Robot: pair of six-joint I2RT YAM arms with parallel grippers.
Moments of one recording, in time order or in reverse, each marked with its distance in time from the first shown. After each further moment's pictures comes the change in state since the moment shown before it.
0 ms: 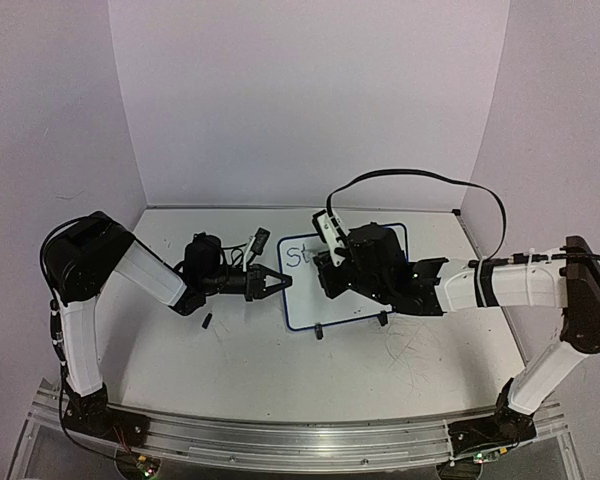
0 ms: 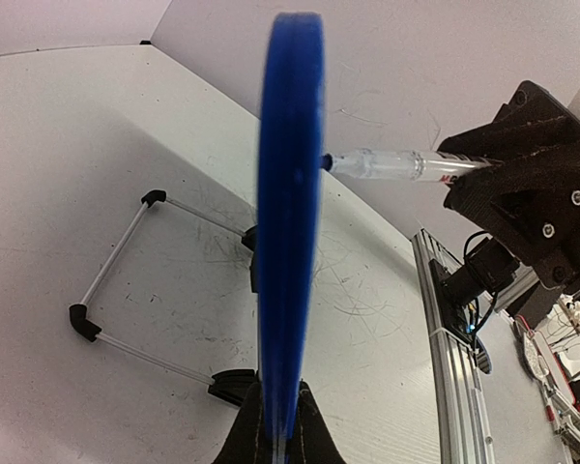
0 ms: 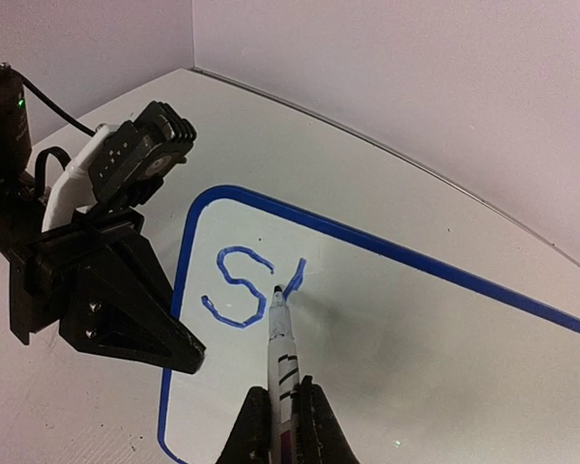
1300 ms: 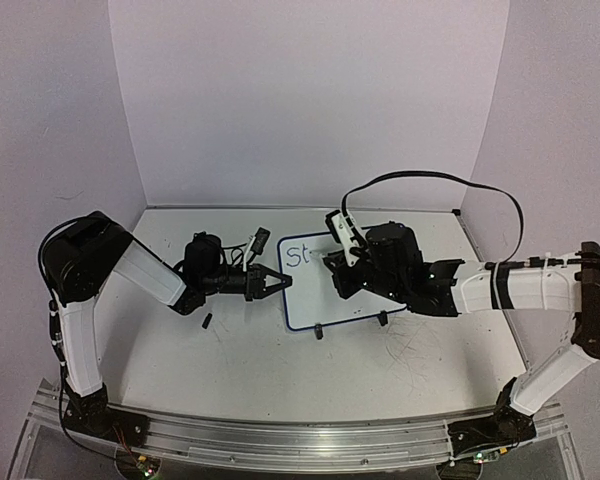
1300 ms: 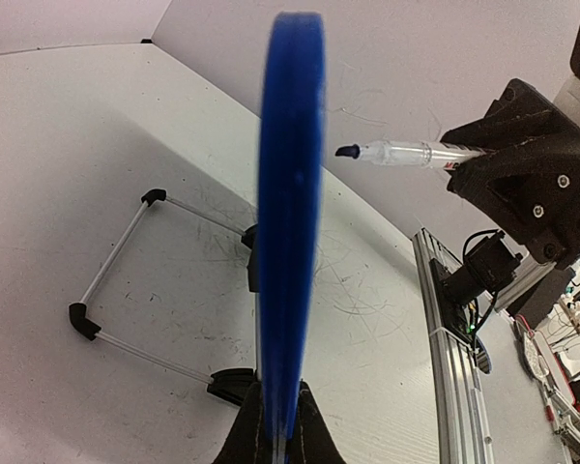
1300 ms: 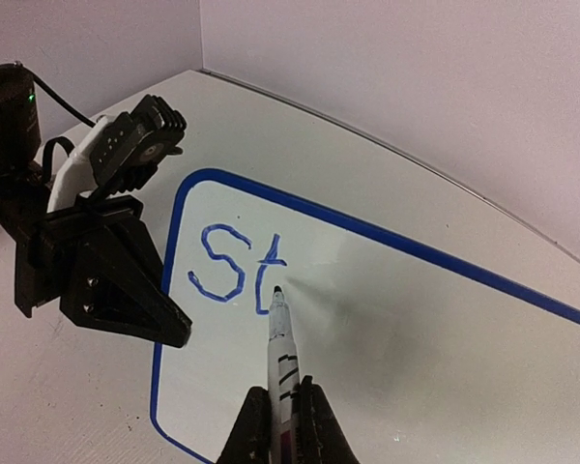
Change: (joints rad) left arm 0.000 -0.010 0.000 -0.017 -0.003 0.002; right arm -0.048 -0.084 -0.079 0.010 -0.082 -0.015
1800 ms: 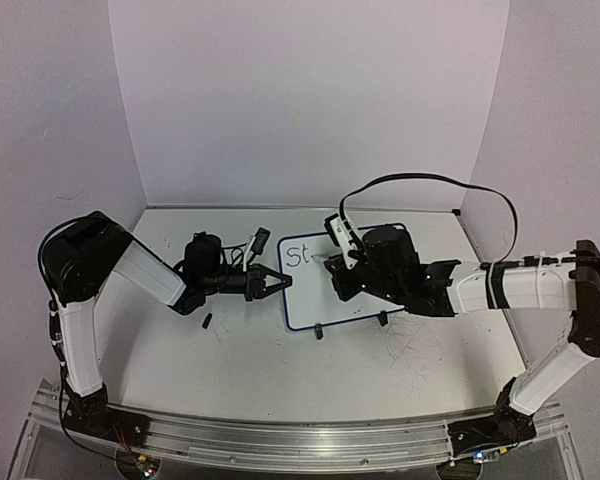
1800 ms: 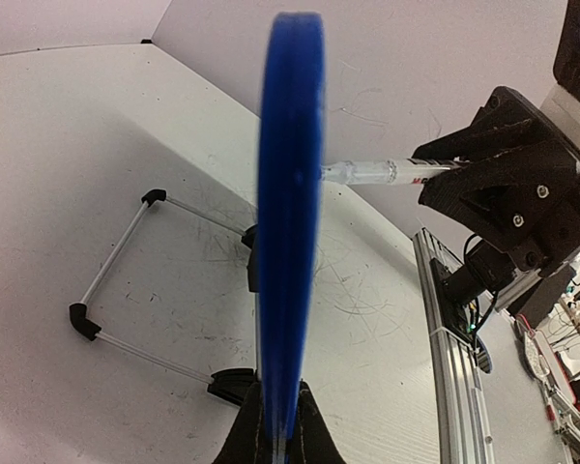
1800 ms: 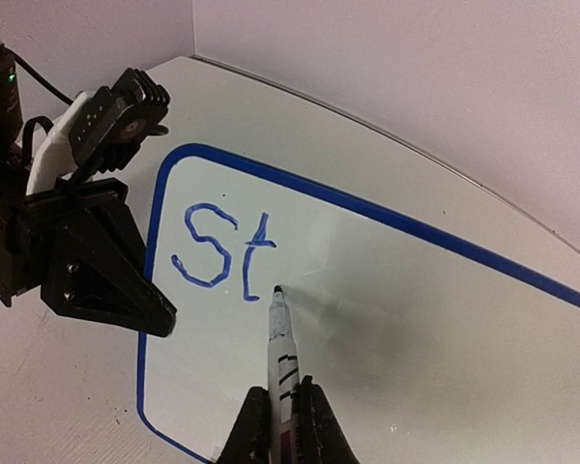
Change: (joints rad) left arm 0.000 -0.001 0.000 -0.001 -0.001 0.005; right arm 0.000 0.024 0.000 -0.011 0.015 0.001
